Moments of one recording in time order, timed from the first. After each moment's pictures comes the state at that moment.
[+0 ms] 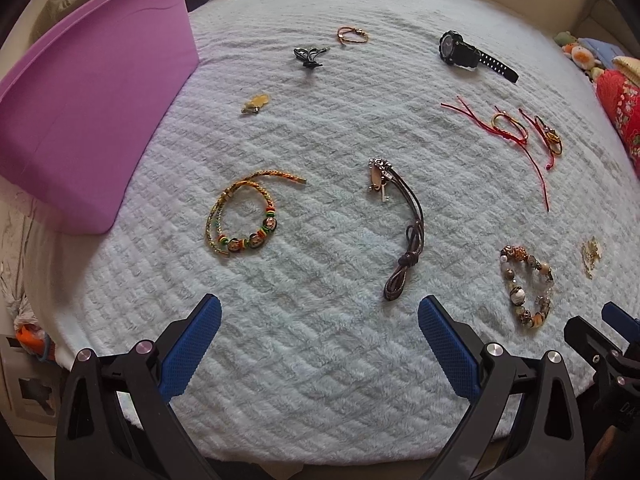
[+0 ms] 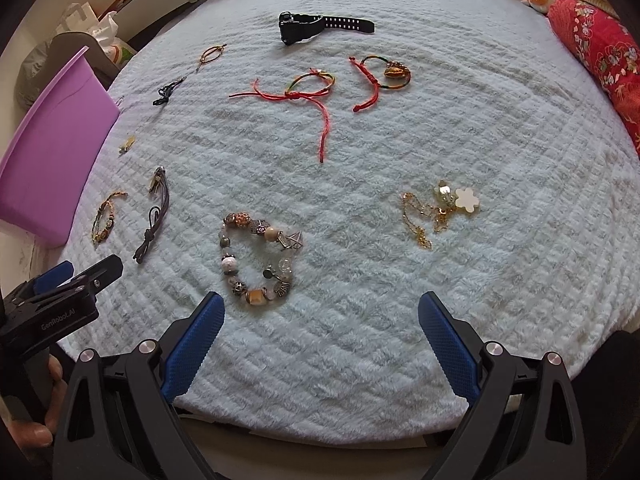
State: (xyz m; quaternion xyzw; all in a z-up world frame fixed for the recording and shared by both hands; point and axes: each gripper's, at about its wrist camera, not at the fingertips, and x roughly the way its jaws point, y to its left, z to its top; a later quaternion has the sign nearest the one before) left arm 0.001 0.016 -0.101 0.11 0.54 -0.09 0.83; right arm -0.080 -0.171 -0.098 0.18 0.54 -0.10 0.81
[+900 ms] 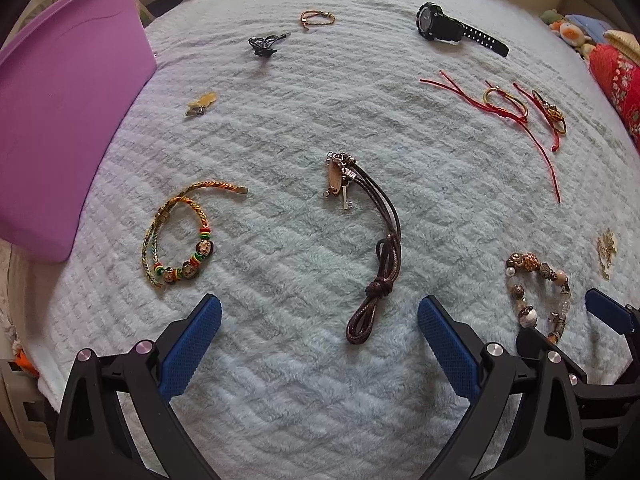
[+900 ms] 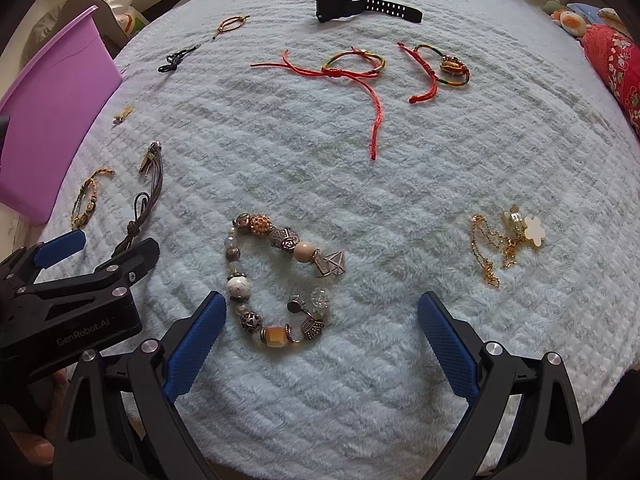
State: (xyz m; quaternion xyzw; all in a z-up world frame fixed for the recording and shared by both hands) left arm 0.026 -0.015 -0.137 0.13 0.54 -0.12 0.82; right arm -0.043 -0.150 -0.132 0.13 0.56 -0.08 0.81
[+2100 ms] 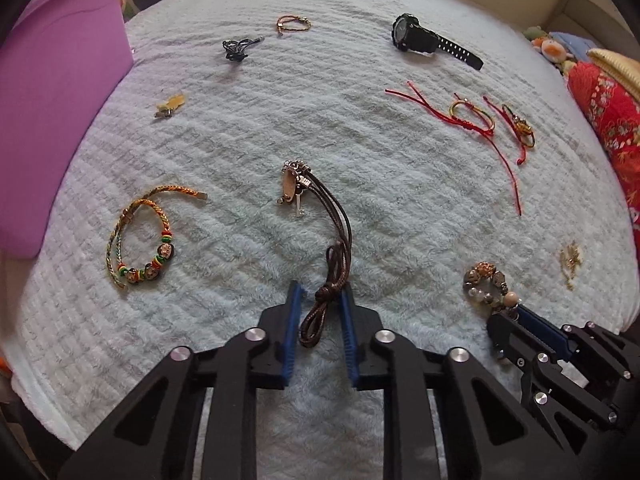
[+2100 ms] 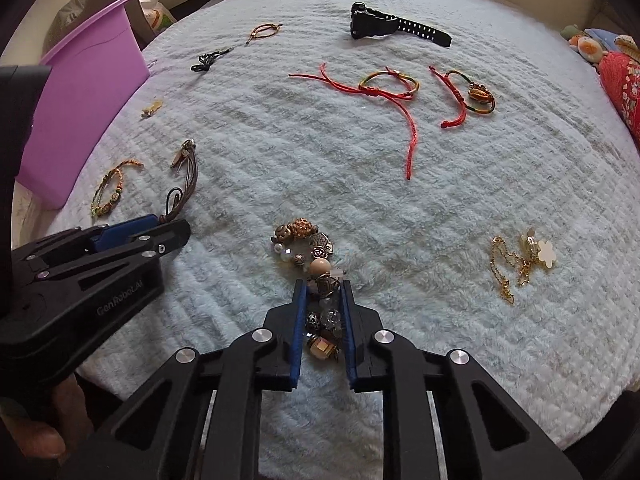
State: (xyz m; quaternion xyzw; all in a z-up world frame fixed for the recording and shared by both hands) left arm 0.028 -0.018 -0.130 0.07 0.55 -0.16 0.82; right arm -0.047 -0.140 -0.120 0.13 0.54 -0.05 0.83
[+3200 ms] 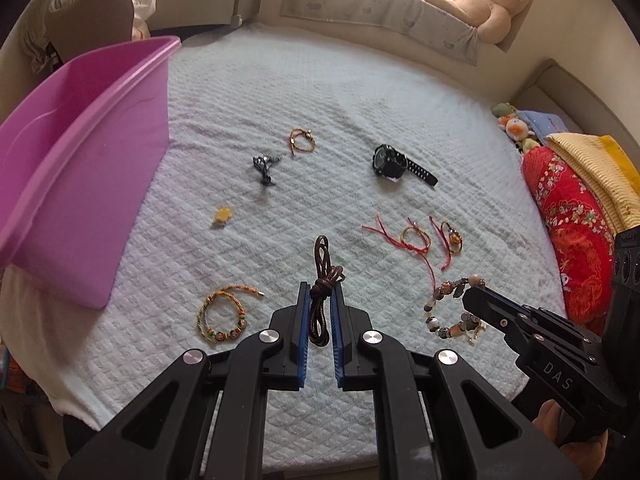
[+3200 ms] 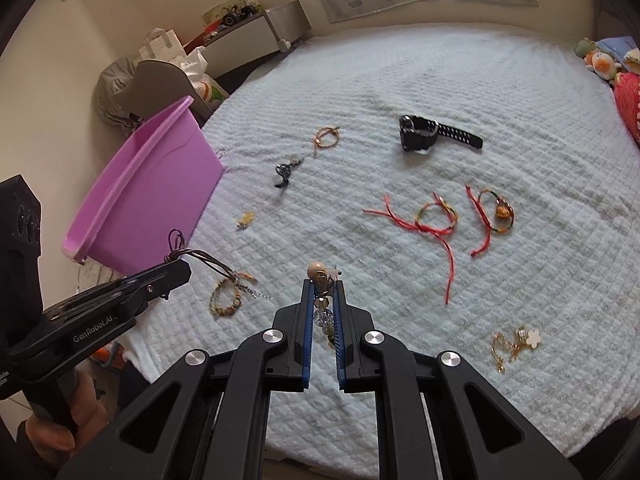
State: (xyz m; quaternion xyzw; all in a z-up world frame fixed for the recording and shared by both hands) left arm 0.037 0.041 0.018 -0.01 0.47 -0.21 0.86; right arm -0.016 -0.132 0.020 0.18 0.44 0.03 0.88
